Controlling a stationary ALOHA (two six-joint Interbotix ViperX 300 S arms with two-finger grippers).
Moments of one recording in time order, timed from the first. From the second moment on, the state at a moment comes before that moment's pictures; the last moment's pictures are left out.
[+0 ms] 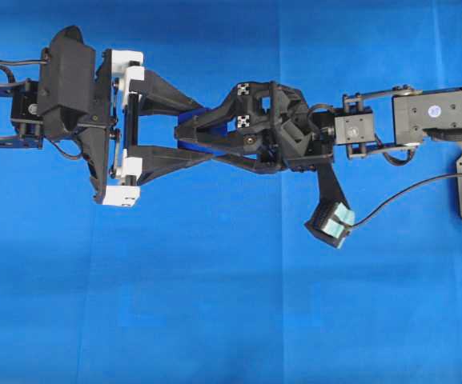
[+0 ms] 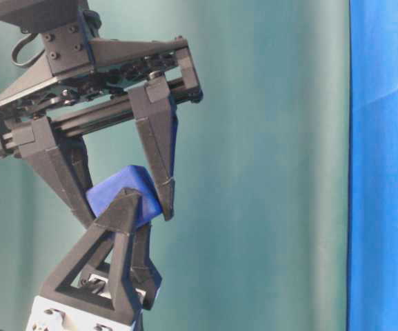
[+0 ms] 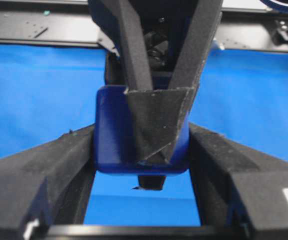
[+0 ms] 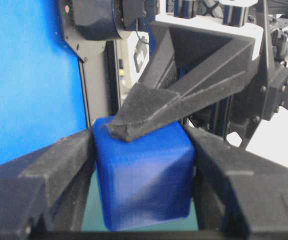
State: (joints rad) left arm 0.00 -0.31 0.70 0.01 -0.24 -0.04; right arm -0.03 -0.16 0.51 -0.45 -0.16 -0.92
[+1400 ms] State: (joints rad) left arm 0.02 -0.35 0.74 0.01 -0.24 -0.04; right arm -0.03 -0.31 0.63 -0.45 -0.08 -0.92
